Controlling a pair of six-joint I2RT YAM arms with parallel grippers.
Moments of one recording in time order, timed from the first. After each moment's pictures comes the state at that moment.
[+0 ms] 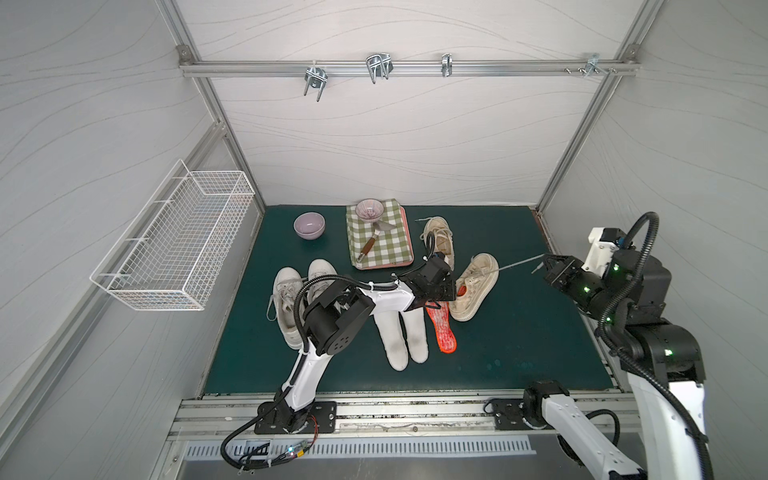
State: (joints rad) left arm -0.85 2.13 1.36 0.05 0.12 -0.76; right arm 0.12 0.76 1.30 -0.94 -0.11 0.61
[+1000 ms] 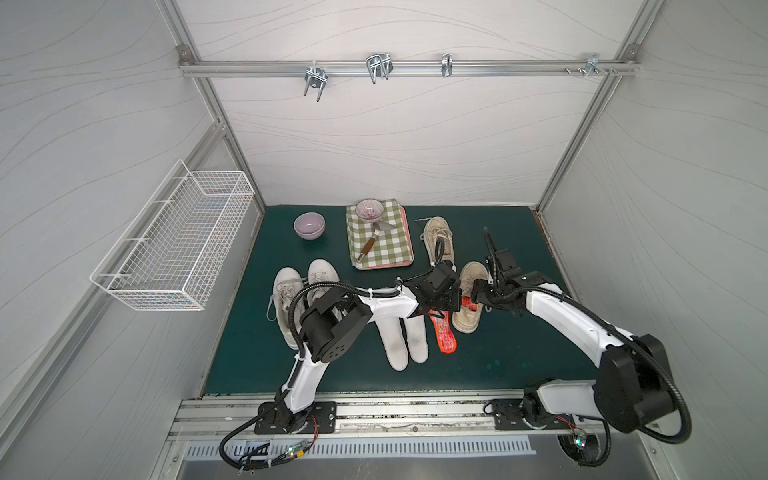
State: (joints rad) left arm -0.93 2.07 1.35 -0.04 0.13 -0.74; right arm 0.39 1.34 0.88 -0.66 0.07 0.50
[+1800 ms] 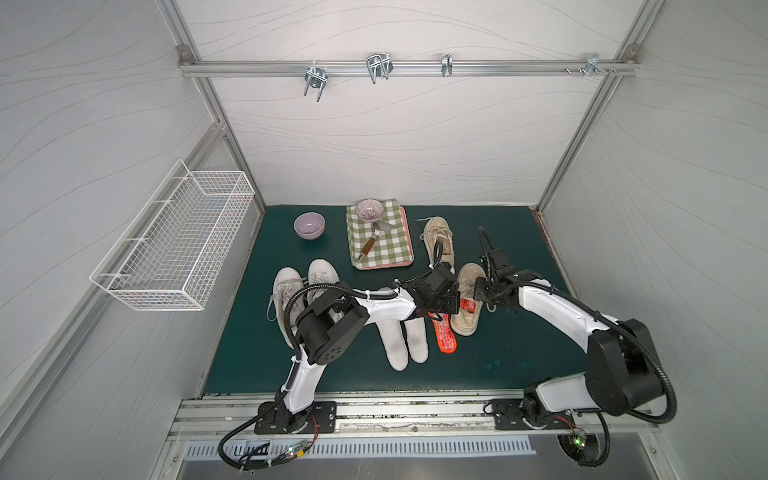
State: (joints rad) left arm -0.94 2.03 1.30 -0.04 0.14 -0.74; right arm 0.39 1.41 0.88 -0.58 0.18 0.52
